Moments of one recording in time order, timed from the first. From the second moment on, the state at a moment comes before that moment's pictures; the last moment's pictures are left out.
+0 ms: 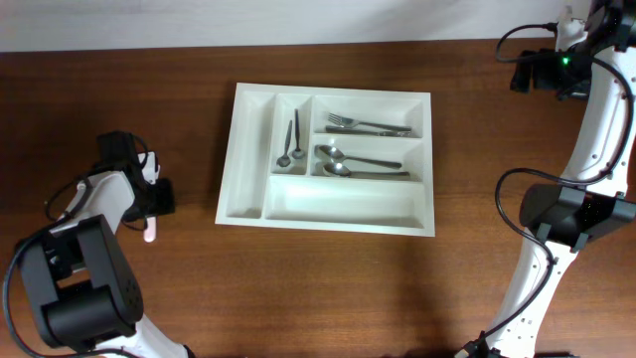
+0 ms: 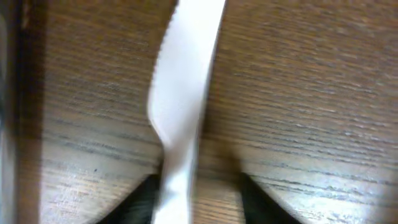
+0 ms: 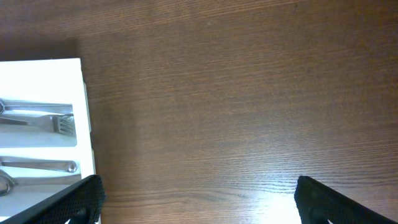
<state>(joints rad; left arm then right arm) 0.28 1.88 1.11 -0.58 -0.03 0.10 -0.31 2.45 2.89 -1.69 -0.11 -0.16</state>
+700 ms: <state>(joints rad) 0.28 1.90 1.30 -0.78 -0.03 0.11 -0.31 2.45 2.89 -1.69 -0.11 -0.16</state>
